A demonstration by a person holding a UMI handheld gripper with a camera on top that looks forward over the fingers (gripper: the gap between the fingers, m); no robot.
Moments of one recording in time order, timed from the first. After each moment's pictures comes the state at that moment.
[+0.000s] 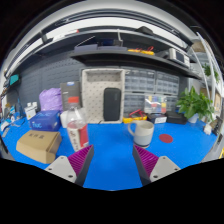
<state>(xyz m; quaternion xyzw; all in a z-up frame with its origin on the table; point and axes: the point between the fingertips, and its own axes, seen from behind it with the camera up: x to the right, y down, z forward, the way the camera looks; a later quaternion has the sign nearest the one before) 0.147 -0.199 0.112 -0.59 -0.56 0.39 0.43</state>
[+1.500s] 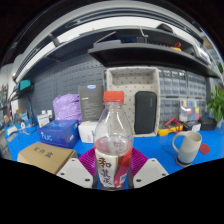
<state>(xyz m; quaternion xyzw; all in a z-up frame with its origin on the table) 0.014 -0.314 0.097 -0.52 -0.57 0.50 0.40</state>
